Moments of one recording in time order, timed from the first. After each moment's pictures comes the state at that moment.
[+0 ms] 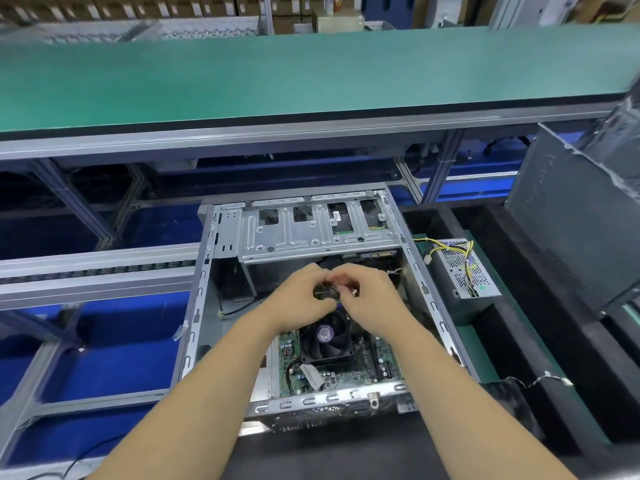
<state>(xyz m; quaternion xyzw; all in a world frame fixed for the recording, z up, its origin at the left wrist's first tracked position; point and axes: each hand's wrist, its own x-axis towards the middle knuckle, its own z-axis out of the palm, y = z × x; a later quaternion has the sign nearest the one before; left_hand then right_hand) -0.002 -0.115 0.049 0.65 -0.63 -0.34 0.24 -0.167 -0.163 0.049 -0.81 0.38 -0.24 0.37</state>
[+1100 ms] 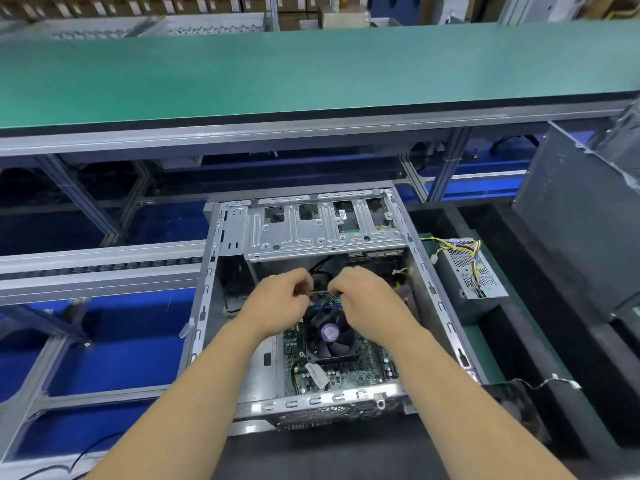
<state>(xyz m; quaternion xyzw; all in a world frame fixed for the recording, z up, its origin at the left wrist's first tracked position) 0.026 -0.094 0.043 0.73 -0.58 -0.27 0.22 -0.157 -0.160 0.056 -0.93 0.30 -0.12 0.15</state>
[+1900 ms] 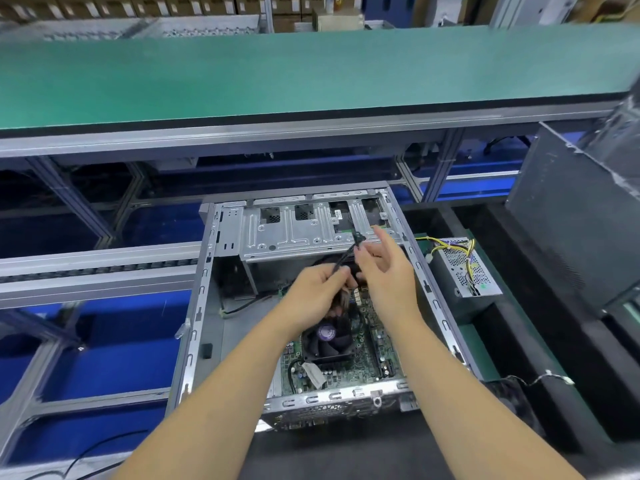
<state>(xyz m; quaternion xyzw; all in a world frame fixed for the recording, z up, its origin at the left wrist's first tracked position) -0.030 -0.111 0.058 0.61 -0.45 -0.48 0.44 -0.164 -0.161 0.064 -0.59 0.46 -0.43 0.51</state>
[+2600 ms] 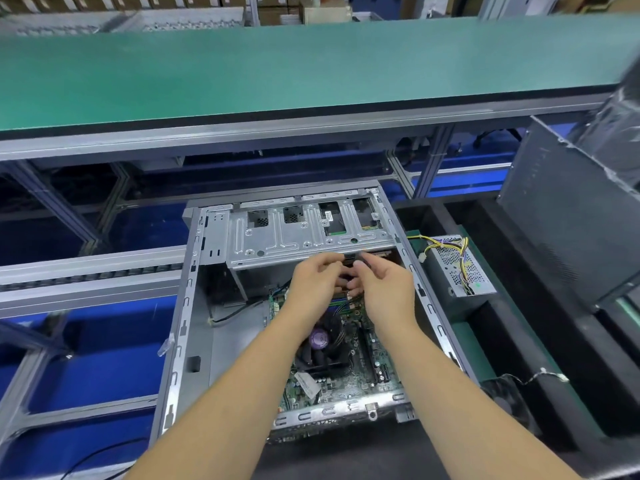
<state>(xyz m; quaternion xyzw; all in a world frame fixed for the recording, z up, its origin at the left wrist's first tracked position) -0.046 -0.146 0.048 0.64 -0.32 -0.47 0.52 -0.160 -0.170 0.047 -0.50 0.53 -0.42 0.54</state>
